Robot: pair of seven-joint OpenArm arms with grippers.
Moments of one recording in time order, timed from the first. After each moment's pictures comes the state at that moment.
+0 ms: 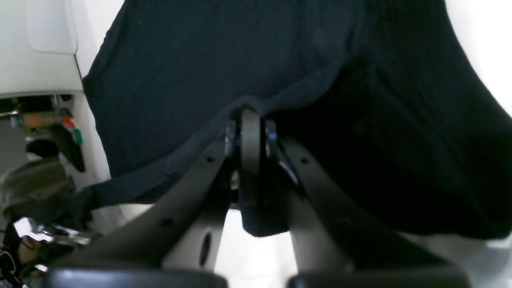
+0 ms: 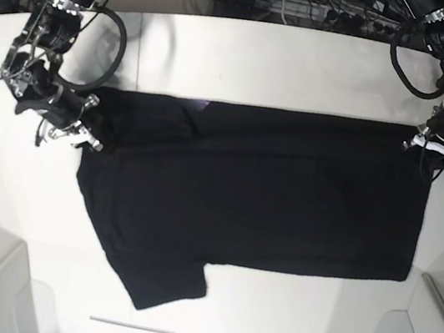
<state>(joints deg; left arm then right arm) 12.2 -8.6 -43.1 94.5 -32.6 -19.2 47.5 1.2 6.0 23.3 90.4 47.8 3.0 -69.3</state>
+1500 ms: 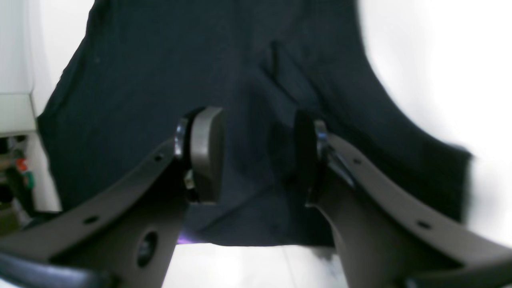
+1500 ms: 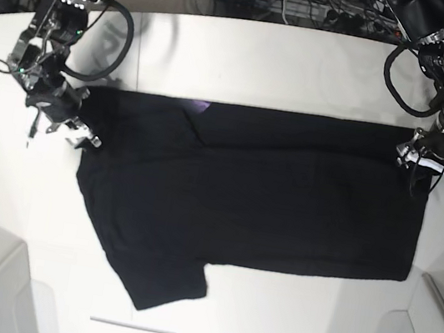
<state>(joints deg) 5.3 -8.0 -44.0 89.8 -25.8 -19.4 47.2 -2.1 4.2 23.7 92.9 38.1 2.2 -58.8</state>
